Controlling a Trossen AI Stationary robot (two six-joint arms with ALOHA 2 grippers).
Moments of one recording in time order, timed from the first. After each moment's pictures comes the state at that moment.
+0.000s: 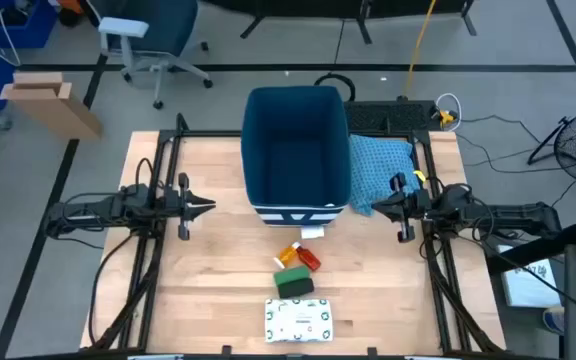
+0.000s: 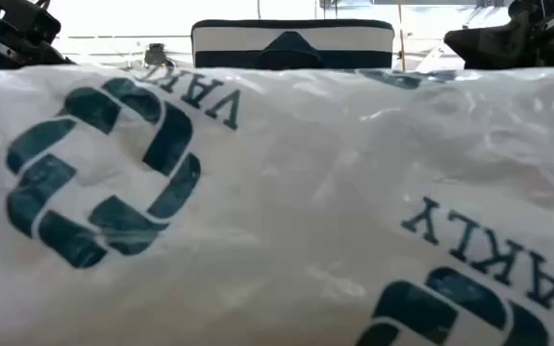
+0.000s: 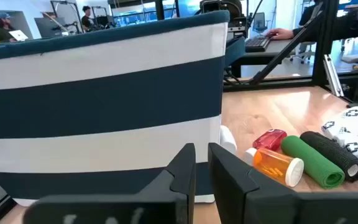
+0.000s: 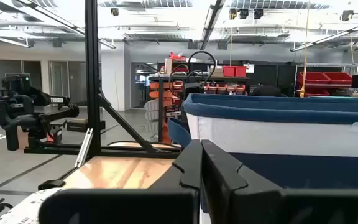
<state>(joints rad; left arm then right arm) 0.04 0.01 0.11 -0.16 -0.05 0.10 -0.08 0.19 0.01 0.42 -0.13 0.01</state>
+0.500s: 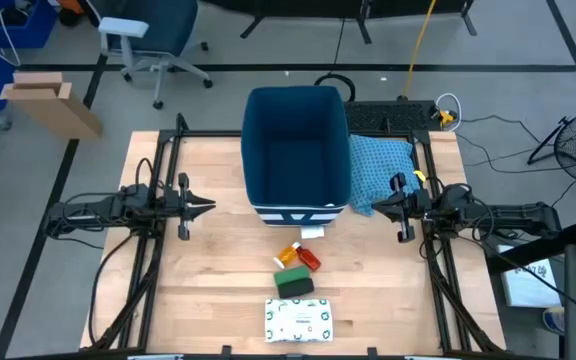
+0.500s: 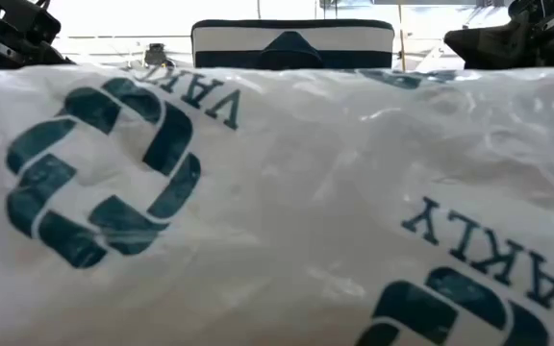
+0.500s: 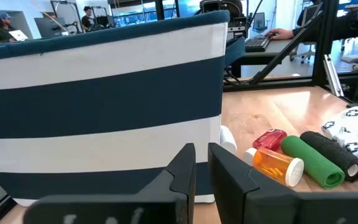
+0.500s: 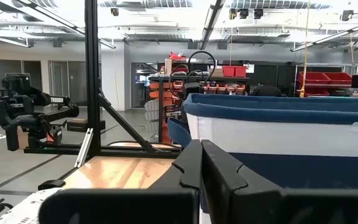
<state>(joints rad) 0.04 0.01 0.11 -0.16 -0.05 0.10 -0.08 0.19 0.01 0.42 -0.13 0.01</state>
